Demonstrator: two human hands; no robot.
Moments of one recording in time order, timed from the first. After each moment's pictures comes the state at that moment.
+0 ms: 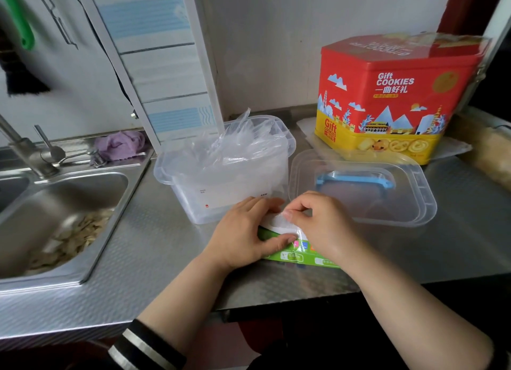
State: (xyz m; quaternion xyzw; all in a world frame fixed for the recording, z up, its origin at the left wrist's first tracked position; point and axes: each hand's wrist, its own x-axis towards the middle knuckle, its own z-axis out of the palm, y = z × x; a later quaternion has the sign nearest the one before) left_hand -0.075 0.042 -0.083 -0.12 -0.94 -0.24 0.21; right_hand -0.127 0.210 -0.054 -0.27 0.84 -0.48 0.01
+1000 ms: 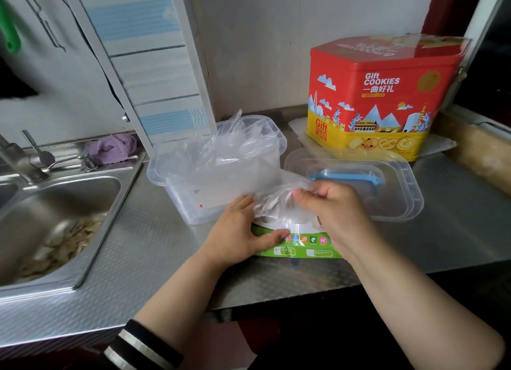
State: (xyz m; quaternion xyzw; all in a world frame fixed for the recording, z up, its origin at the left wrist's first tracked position) left_hand -0.076 0.043 -0.082 -0.09 -0.94 -0.27 0.18; right_hand -0.124 0.221 -0.040 -0.13 0.69 -0.71 0.07
